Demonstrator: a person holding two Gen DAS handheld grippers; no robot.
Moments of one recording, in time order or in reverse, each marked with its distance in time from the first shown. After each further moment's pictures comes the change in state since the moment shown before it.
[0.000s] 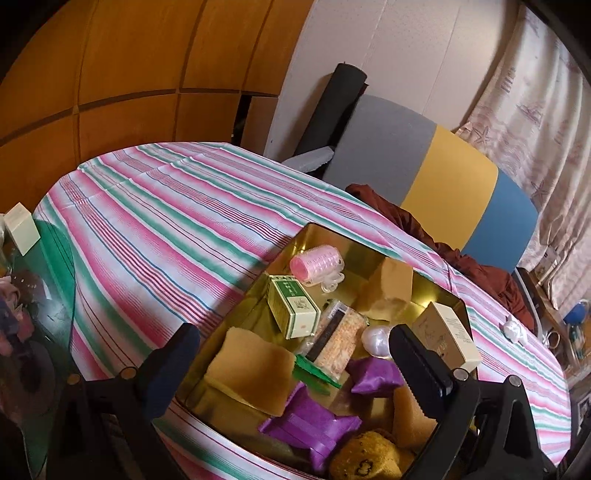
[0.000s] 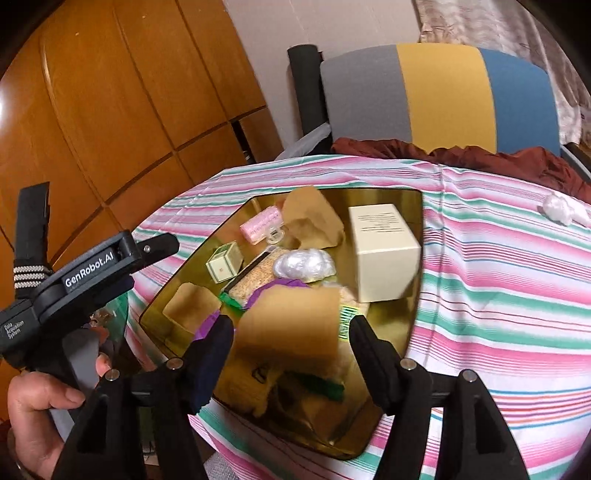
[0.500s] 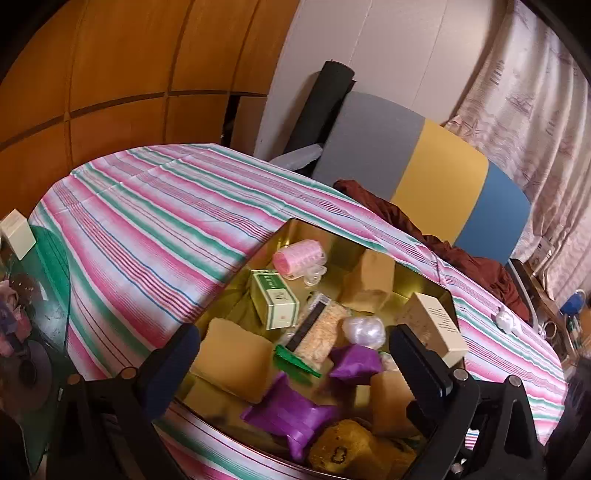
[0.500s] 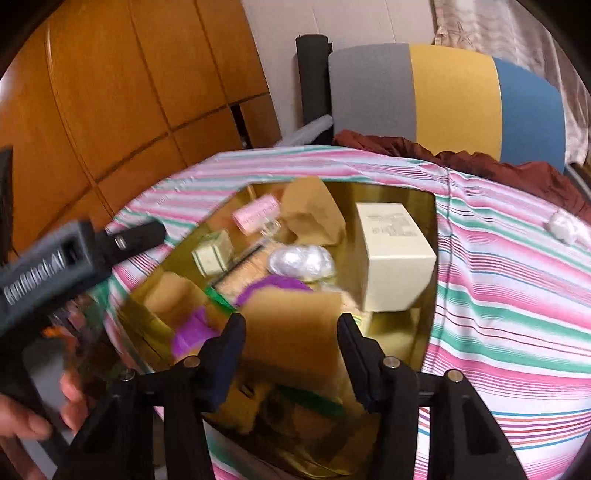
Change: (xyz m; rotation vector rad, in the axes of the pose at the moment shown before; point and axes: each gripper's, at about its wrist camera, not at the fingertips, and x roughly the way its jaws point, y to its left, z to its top) left arm -0.010 -0.017 -0.004 0.031 0.006 -0.023; right arm 0.028 0.009 0.014 -0.056 0.035 -0.025
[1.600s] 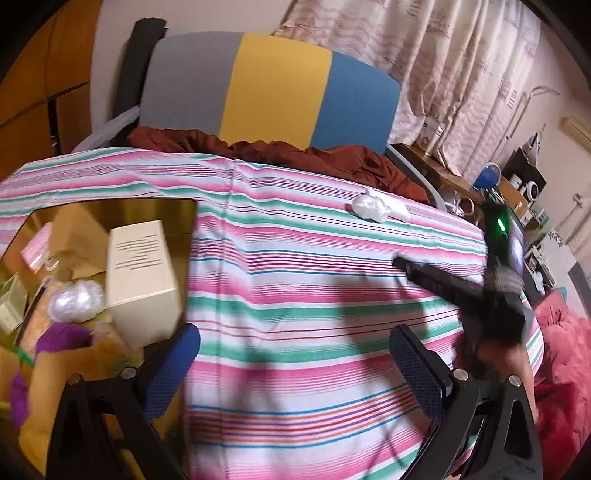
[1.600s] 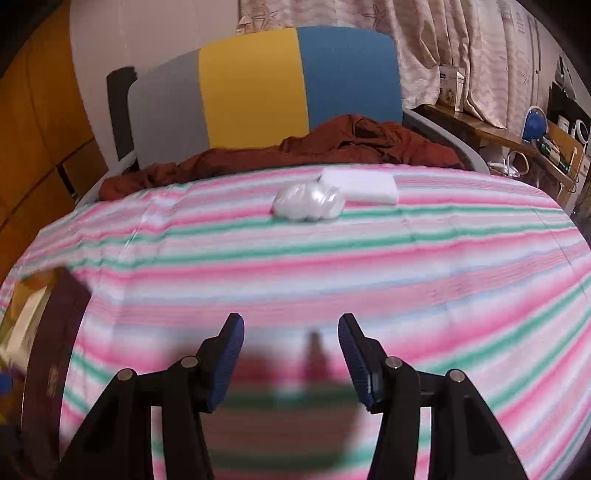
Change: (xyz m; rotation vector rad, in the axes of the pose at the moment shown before) left arm 0.042 -0.243 -0.071 0.391 0.253 -0.375; right arm -0.050 -0.316 0.012 0.313 -0.030 -0.469
